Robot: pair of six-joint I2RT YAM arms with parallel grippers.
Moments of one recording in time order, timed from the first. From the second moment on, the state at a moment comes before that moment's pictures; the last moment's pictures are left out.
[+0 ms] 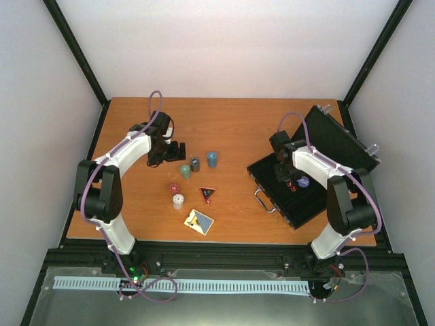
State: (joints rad) left arm -0.25 1.74 1.31 -0.81 0.12 -0.38; right arm 0.32 1.66 1.09 -0.85 0.33 0.13
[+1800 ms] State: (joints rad) left arm -0.20 1.78 1.31 -0.81 0.10 -0.38; right arm 0.40 1.90 1.45 -0.91 0.08 0.11
